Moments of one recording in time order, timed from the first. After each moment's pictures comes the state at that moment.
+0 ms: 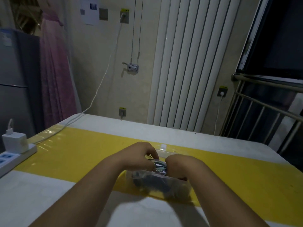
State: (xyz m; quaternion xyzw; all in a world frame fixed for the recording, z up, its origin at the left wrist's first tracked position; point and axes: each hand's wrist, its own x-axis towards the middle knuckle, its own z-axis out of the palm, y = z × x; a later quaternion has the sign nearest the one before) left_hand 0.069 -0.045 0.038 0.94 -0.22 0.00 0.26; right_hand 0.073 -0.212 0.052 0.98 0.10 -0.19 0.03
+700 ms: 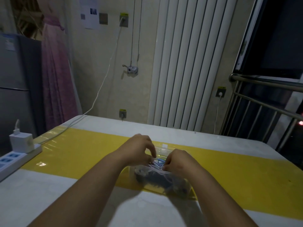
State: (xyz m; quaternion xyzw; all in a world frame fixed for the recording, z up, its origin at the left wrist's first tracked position) left_hand 0.064 -0.037 0.038 0.96 -0.22 0.08 0.18; right_hand 0.056 -0.215 0.038 0.99 0.06 -0.06 -0.13
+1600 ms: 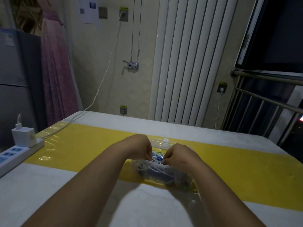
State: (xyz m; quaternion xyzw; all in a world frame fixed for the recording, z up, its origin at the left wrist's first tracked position) left_hand 0.063 -0.041 0.040 0.98 -0.16 -0.04 0.13; right_hand 0.055 -0.218 0.027 0.98 0.09 -0.03 -0.16
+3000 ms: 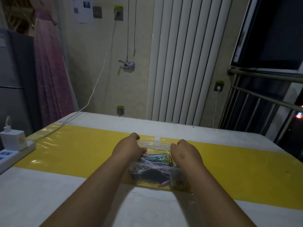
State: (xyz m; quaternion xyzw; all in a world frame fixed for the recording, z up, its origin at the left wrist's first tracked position) left_hand 0.068 -0.048 0.013 0.94 0.06 0.06 0.33; right_hand 0.075 -0.232 0.014 0.97 -0.10 0.07 -0.22
